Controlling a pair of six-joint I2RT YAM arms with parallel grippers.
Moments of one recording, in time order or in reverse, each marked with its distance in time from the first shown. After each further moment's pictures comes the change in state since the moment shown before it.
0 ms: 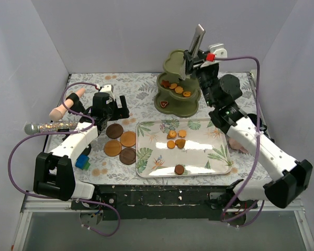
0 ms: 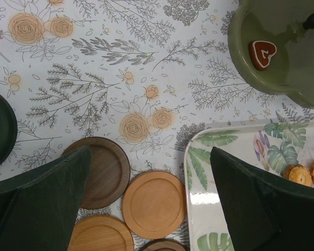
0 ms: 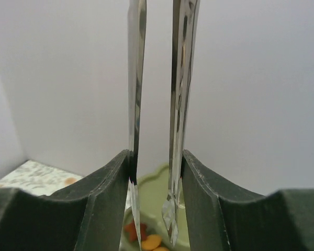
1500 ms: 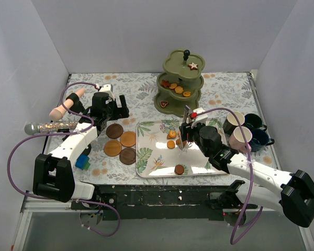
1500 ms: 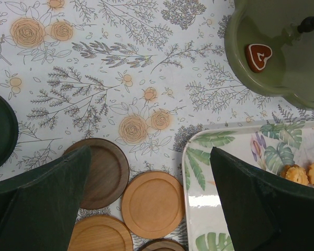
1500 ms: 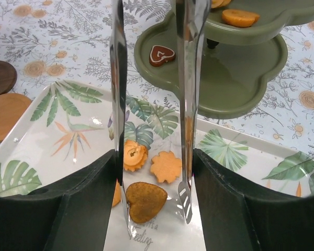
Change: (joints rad) left arm 0.000 -0.019 0.000 0.000 0.001 0.000; right arm 0.204 -0.305 -0.843 -0.095 0.105 0.256
